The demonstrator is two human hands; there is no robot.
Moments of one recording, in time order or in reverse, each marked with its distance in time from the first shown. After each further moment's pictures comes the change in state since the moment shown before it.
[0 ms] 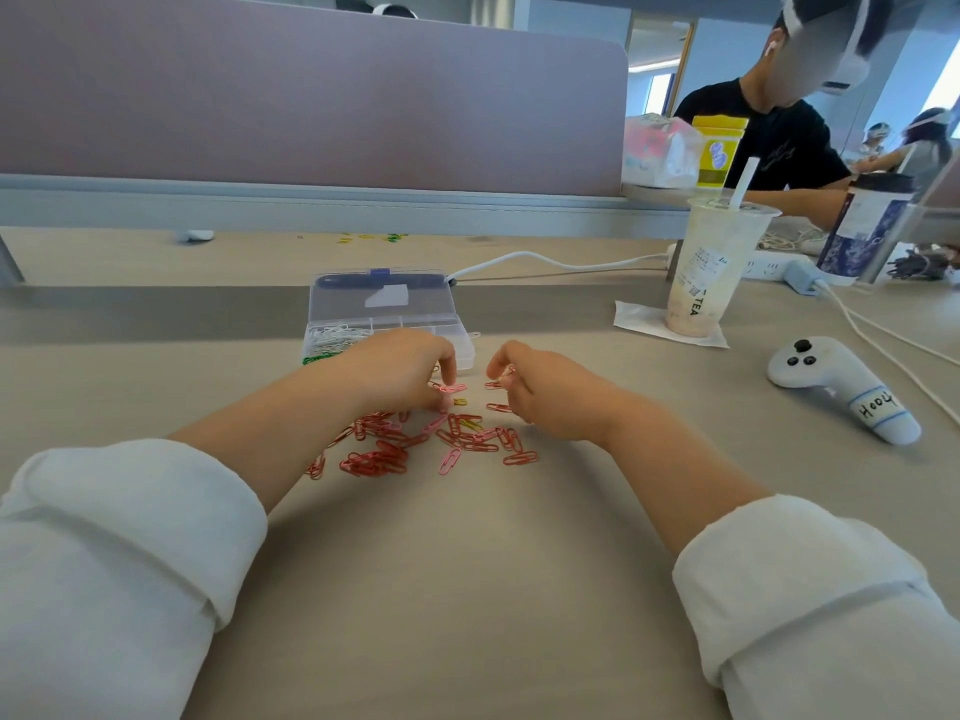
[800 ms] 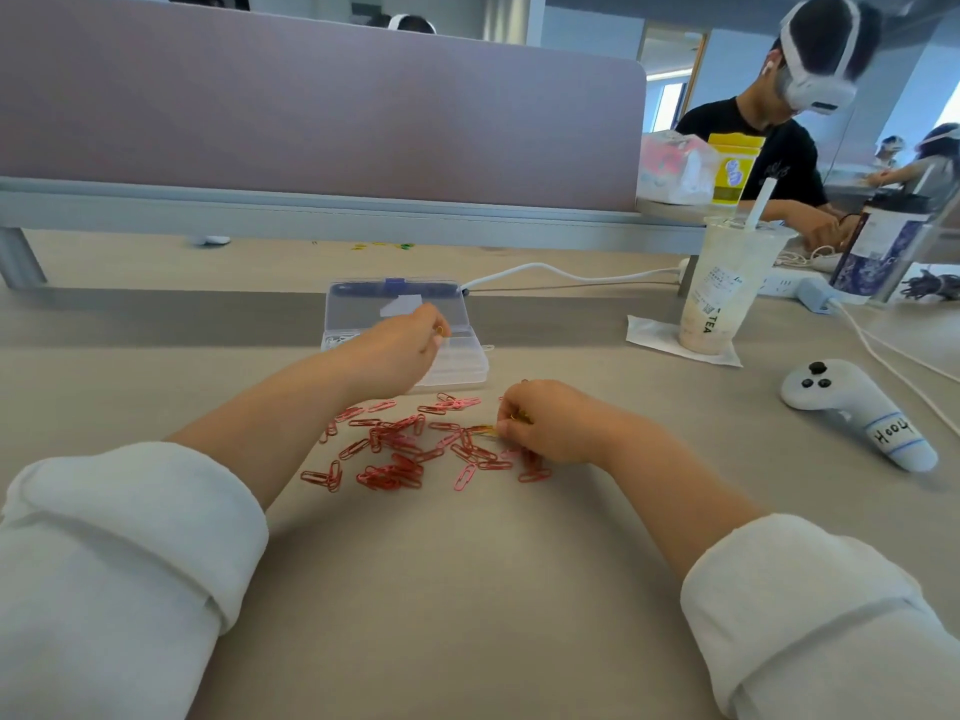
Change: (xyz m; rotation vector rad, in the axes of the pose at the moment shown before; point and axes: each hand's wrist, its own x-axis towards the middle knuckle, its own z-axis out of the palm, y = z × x) left_hand -0.002 -0.016 -0.015 -0.368 0.083 -0.132; right_hand 0.009 -0.004 0.007 -0.166 -0.125 0.014
